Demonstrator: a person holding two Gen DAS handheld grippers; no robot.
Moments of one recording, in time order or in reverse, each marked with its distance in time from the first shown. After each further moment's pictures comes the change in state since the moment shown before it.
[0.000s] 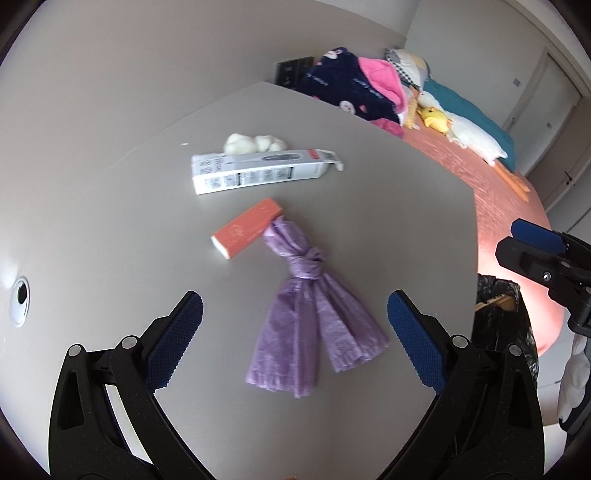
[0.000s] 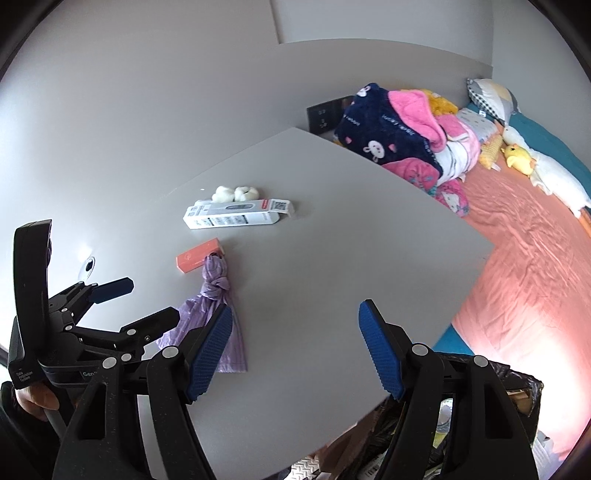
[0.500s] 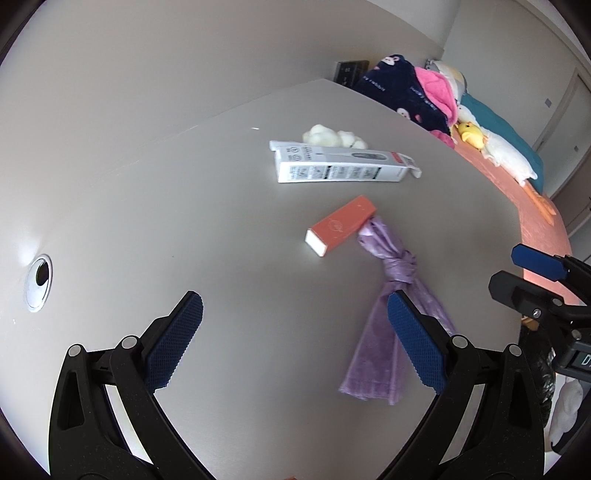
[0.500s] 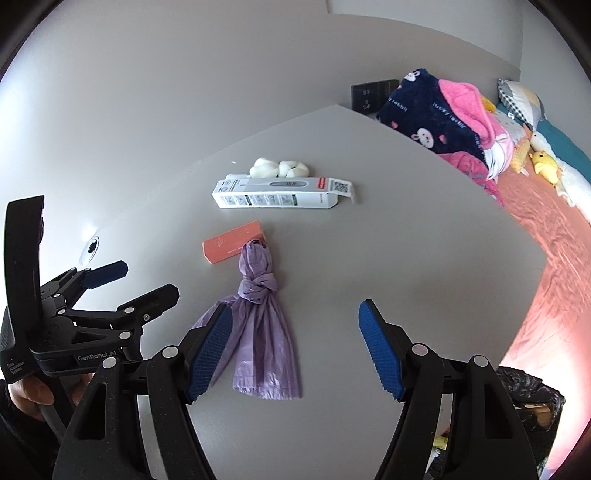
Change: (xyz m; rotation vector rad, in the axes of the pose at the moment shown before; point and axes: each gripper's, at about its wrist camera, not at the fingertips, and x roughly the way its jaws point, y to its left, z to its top) left arm 0.010 0.062 -0.008 -0.087 -0.010 0.091; right arm 0.059 0.055 0.004 -0.057 0.064 0.042
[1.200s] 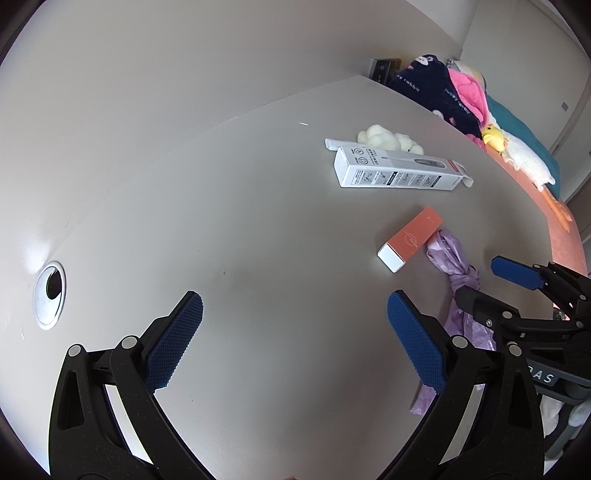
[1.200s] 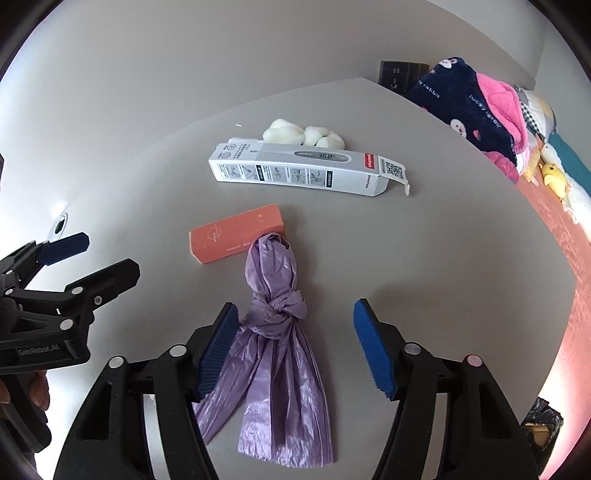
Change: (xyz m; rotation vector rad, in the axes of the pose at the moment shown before) left arm 0.022 0.037 0.012 -0.020 0.017 0.056; right arm 0.072 0.028 0.006 -0.079 0.080 -0.061
